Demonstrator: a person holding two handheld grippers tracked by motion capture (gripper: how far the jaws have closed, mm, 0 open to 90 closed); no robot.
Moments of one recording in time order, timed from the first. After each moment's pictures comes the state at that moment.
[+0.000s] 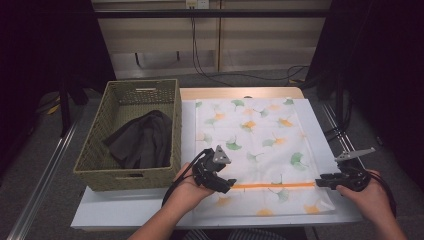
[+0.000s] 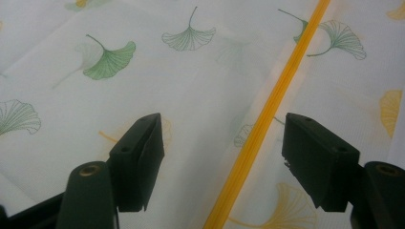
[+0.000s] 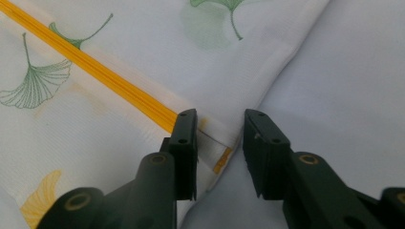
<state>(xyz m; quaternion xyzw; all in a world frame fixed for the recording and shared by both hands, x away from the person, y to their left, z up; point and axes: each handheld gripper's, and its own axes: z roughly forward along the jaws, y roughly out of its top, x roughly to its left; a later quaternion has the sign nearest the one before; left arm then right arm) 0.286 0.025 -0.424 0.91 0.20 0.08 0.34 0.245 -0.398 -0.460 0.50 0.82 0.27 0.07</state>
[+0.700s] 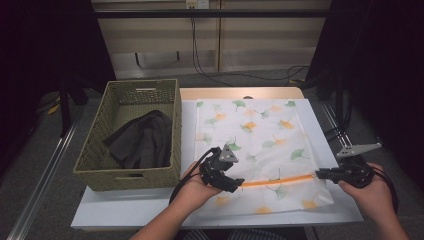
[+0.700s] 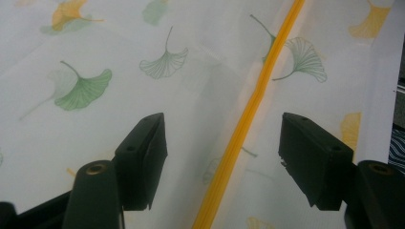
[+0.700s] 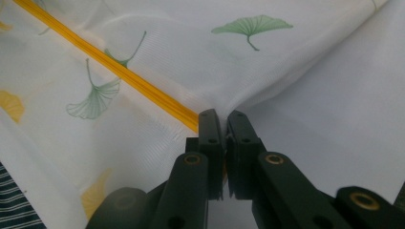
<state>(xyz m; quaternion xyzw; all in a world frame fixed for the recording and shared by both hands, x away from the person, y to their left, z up) 0.285 0.004 -0.421 0.91 0.19 0.06 0.38 0.240 -0.383 -0.421 0.45 0.83 0.32 0.10</state>
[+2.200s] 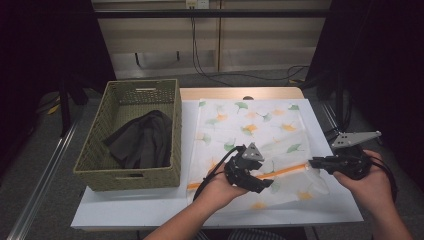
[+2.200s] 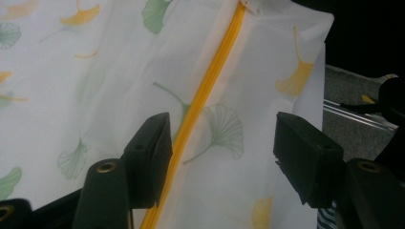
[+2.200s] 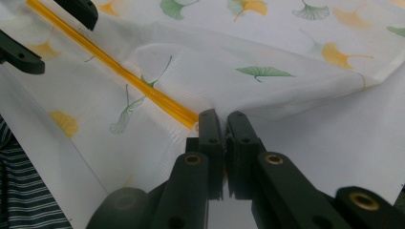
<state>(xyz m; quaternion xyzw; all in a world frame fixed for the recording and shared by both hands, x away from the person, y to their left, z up) 0.277 -0.051 -0.405 0.89 0.15 0.00 0.44 0.241 -0.346 -0.369 0.40 0.85 0.33 0.14</state>
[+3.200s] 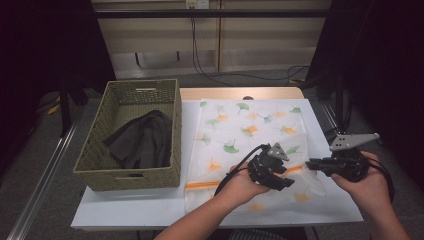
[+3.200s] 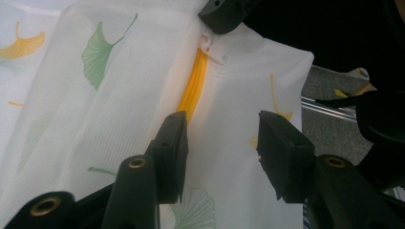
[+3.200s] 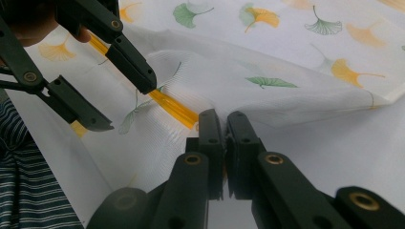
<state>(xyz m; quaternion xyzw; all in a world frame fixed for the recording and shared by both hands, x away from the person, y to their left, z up) 0.280 -0.106 -0.408 0.89 0.11 -0.05 0.44 0.238 -0.339 -0.370 0.38 0.85 0.34 0.14</state>
